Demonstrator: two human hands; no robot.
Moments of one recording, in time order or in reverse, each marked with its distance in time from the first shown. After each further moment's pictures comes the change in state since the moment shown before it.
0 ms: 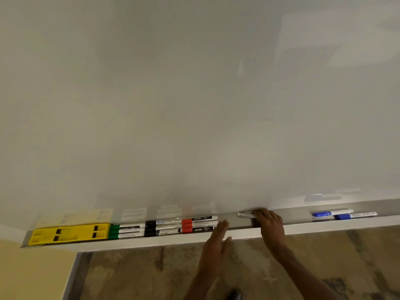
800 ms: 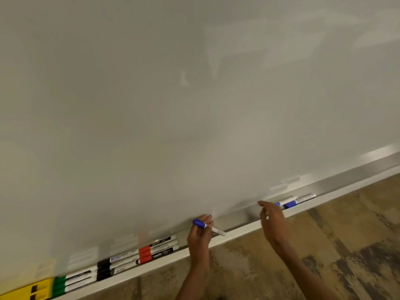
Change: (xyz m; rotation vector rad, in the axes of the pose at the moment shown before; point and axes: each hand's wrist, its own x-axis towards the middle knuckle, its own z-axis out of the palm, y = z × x) left_hand 0.061 0.096 0.055 -0.918 0.117 -0.360; right_hand -0.012 0.109 -0.078 0.405 0.263 0.406
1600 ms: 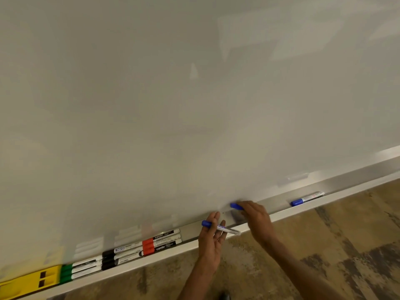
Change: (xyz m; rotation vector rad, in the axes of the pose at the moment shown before) left_hand -0.002 -0.011 0.016 -0.485 -0.041 -0.309; right_hand -0.004 -0.022 0.031 -0.116 -0.184 -0.418
